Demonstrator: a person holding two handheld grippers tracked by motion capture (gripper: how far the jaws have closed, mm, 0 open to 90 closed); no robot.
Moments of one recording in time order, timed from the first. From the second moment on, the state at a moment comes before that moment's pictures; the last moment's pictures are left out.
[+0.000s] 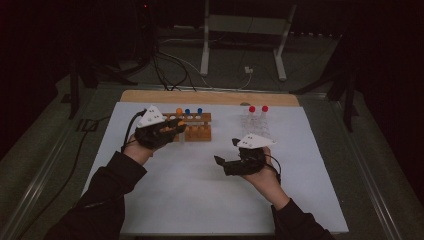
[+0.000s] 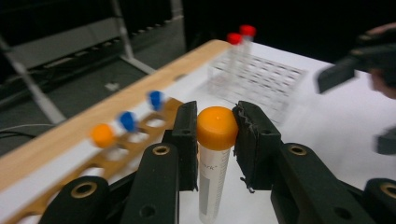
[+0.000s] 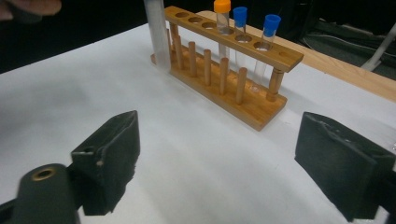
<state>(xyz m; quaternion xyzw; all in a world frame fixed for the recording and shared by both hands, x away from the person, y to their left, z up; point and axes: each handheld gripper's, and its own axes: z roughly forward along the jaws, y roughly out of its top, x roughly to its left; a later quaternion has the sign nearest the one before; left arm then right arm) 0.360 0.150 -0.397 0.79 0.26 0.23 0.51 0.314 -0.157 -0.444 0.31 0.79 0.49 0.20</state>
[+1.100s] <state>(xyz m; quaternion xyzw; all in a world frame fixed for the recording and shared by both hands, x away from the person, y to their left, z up) 0.437 0.181 -0.408 0.69 0.36 0.30 0.55 0.318 -0.165 -0.444 0.32 0.79 0.50 0.18</state>
